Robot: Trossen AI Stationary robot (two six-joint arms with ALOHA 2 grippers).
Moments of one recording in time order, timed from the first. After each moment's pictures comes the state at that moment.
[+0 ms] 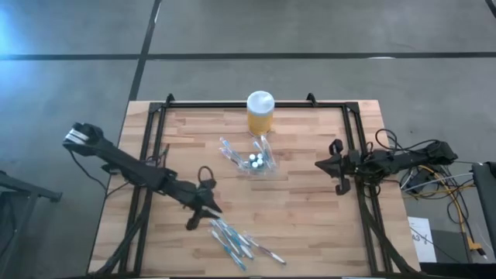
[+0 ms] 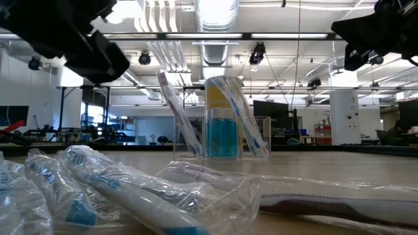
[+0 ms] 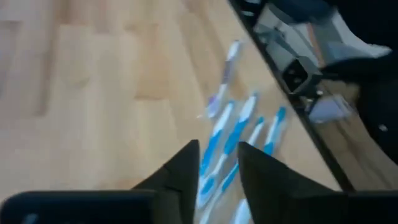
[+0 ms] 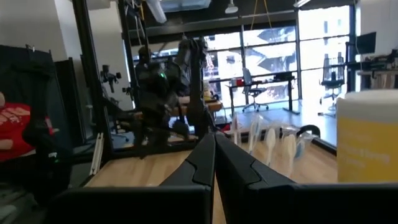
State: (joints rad) left arm -0.42 1.24 0.54 0.19 0.05 -0.31; right arm 0.22 0.21 0.01 0.40 0.25 0.11
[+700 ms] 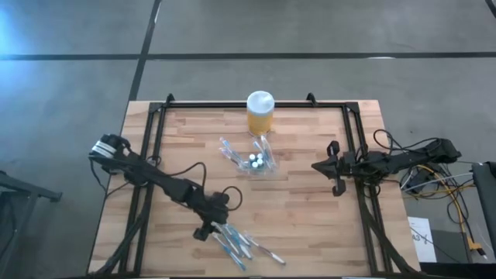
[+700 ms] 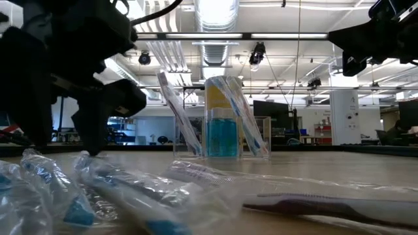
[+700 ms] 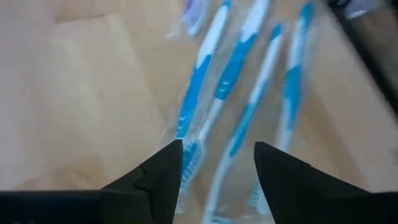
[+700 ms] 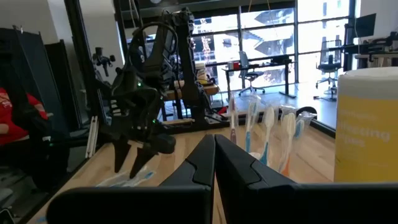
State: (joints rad) left arm -0.42 1.61 0.77 -0.02 0.19 -0.13; right arm 0.22 0.29 0.01 0.41 0.26 0.12
